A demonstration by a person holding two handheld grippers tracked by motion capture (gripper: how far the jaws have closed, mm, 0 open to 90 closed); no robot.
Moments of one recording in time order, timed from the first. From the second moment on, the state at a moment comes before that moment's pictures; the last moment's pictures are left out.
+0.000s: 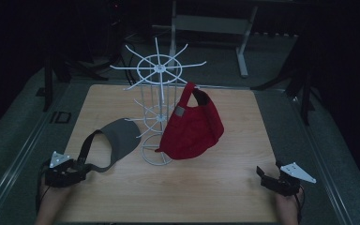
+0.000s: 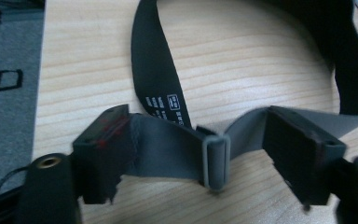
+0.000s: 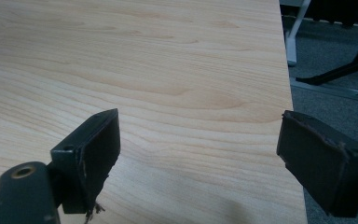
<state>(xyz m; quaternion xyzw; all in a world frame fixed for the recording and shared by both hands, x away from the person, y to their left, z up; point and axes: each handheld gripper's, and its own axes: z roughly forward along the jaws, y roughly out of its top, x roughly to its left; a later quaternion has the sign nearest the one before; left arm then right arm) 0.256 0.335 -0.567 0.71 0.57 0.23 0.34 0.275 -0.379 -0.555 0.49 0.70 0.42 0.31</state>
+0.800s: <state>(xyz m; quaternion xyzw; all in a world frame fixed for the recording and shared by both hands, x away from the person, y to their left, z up) 0.260 0.318 -0.565 0.72 0.56 0.26 0.31 0.276 -0.377 -0.555 0.49 0.70 0.41 0.32</state>
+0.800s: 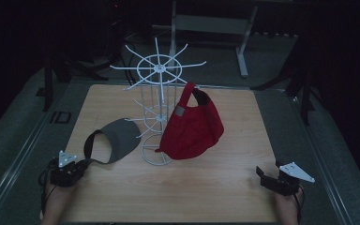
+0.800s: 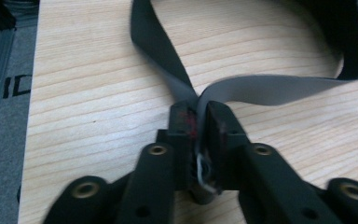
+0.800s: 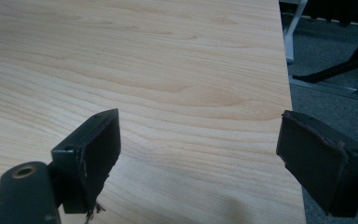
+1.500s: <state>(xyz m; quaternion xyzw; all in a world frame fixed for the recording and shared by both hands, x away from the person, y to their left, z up) 0.250 0.310 -0.501 0.72 0.48 0.32 0.40 0.275 -0.381 -0.555 0.49 0.70 0.42 0.31</state>
